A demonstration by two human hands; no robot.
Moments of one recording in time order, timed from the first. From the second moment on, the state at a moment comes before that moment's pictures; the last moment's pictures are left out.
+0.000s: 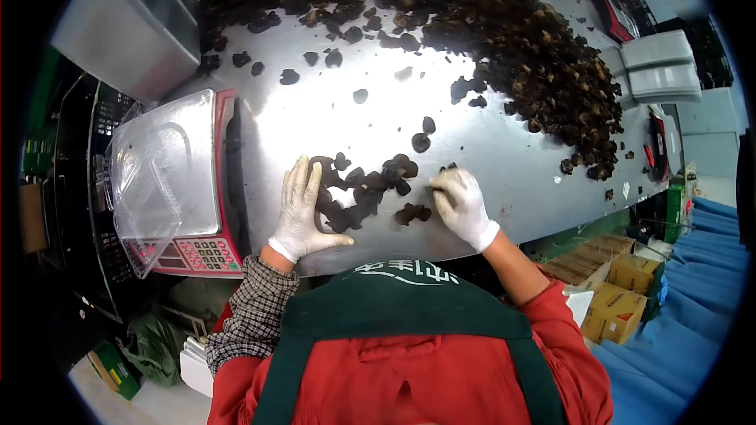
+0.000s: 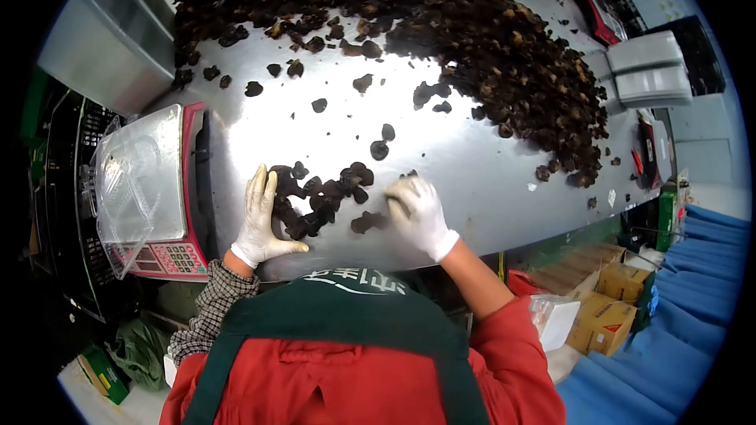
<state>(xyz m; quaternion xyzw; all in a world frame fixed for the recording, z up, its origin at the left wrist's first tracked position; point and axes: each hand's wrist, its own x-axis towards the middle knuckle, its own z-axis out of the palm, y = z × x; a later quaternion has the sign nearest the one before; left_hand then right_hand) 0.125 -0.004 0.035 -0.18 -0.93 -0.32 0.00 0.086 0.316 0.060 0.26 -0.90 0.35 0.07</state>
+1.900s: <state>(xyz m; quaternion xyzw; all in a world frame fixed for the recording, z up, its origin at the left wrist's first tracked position) 0.167 -0.250 0.187 0.11 -0.75 -0.63 0.18 0.072 -0.114 0.172 0.47 -0.71 0.53 -0.04</state>
